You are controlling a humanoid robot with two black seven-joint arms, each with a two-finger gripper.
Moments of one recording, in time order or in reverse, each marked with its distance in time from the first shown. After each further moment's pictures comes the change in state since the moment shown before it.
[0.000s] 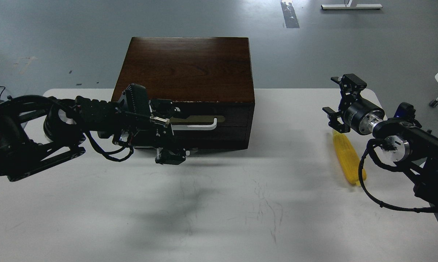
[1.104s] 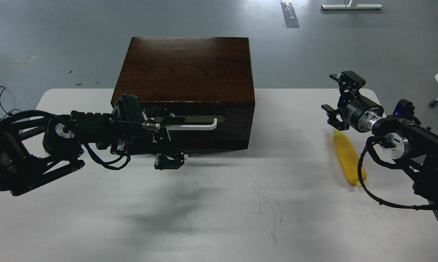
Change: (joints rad) left arm 0.124 0.002 -0.068 0.011 0.000 0.062 0.017; right arm 0.013 0.003 -0.005 0.000 0.000 0.000 -0.002
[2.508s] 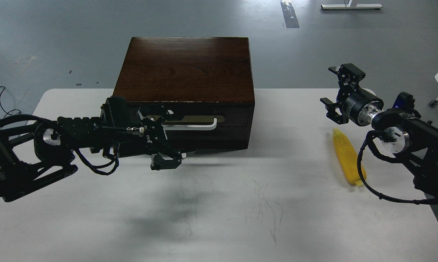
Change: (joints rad) left arm 0.048 0.047 -0.020 -0.024 0.000 0.130 -0.005; right arm 0.031 -0.008 -0.006 0.015 0.000 -0.002 -0.001
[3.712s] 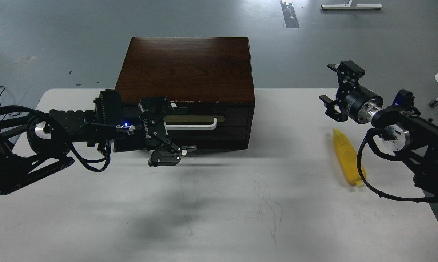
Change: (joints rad) left arm -0.033 0.020 0.001 -0.004 0.000 0.107 -0.078; right arm 0.012 -0.001 0.002 0.005 0.000 0.011 0.000
